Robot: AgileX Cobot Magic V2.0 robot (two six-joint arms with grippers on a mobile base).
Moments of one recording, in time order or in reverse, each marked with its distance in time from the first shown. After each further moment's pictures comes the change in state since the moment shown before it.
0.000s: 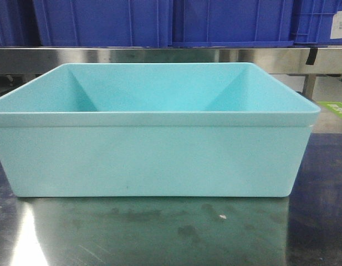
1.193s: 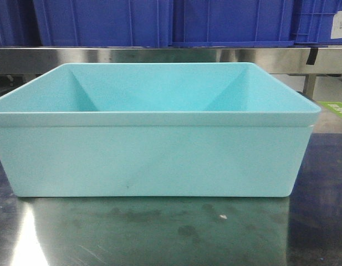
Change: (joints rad) left arm 0.000 0.000 0.000 0.000 0.000 0.000; right arm 0.000 -0.141 0.149 0.000 -0.038 0.000
